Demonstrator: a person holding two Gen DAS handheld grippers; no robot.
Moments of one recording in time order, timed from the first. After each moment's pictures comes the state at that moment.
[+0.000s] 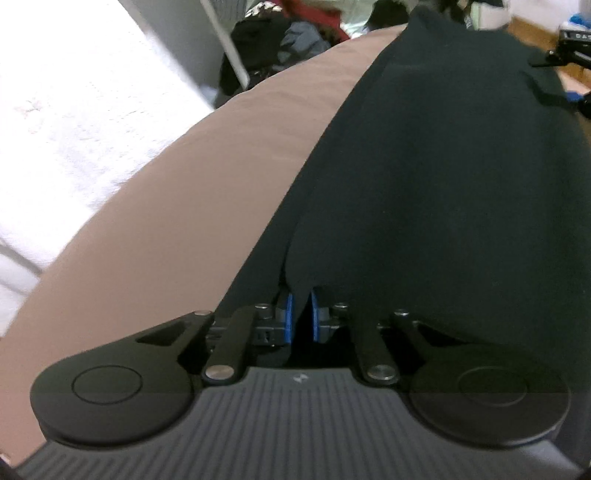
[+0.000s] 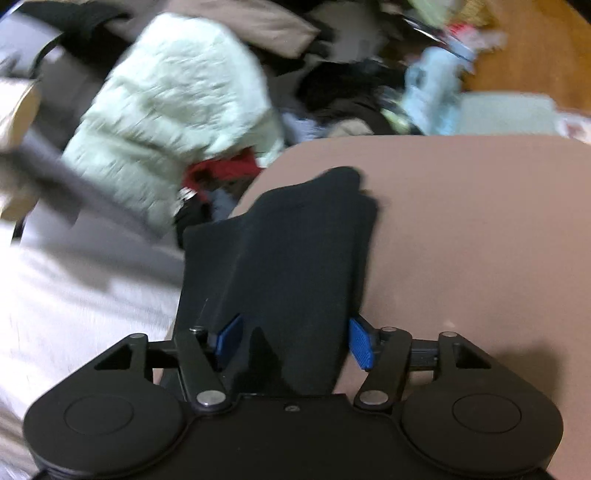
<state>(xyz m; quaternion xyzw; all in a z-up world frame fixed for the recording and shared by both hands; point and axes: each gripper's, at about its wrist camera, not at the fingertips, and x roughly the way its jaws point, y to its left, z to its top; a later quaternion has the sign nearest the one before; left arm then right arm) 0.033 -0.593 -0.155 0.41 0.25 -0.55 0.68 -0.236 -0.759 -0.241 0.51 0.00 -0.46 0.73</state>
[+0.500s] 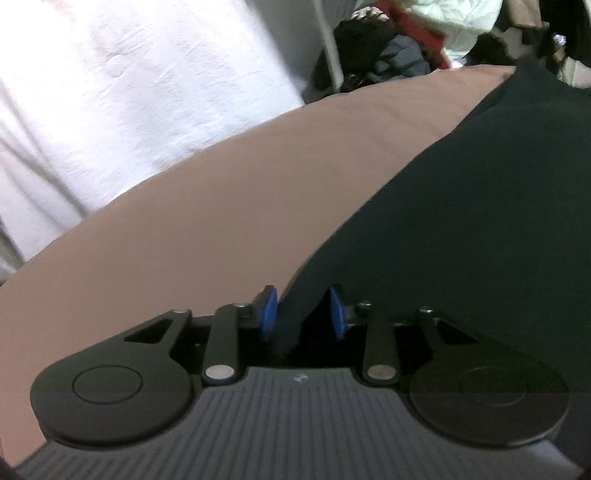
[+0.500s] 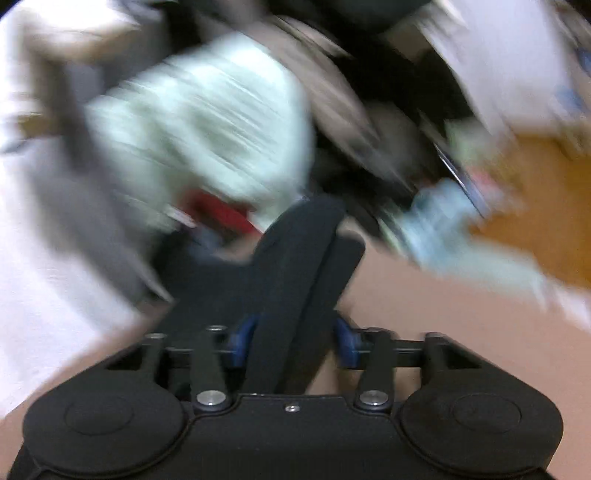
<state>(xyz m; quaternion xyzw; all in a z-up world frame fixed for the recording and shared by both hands) 0.058 -0.557 -0.153 0.34 0.28 -0.46 0.77 -0.223 -0.757 -0.222 0.38 0.05 -0.58 0.72</state>
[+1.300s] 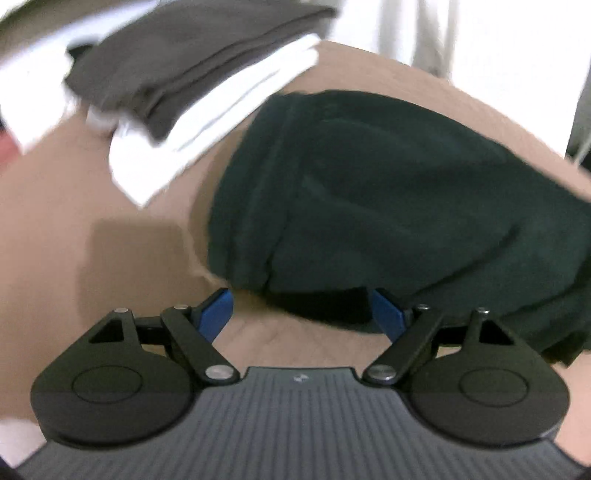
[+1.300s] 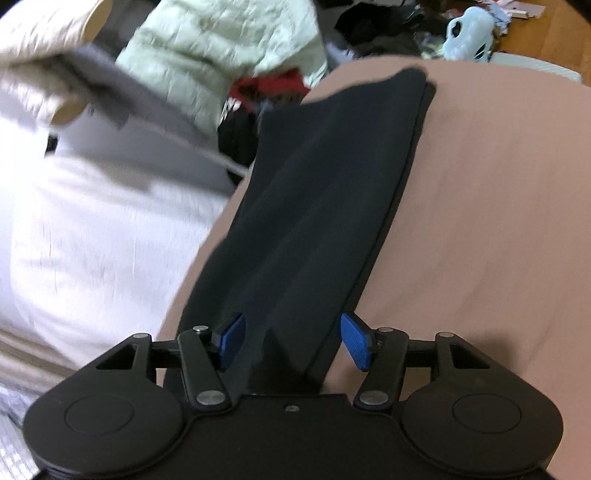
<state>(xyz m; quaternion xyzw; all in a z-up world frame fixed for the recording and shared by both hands) 0.114 -0.069 -0.145 0.00 0.48 -0.17 0.86 -0.202 -0.640 -0.193 0.57 0.09 -0.37 0.73</state>
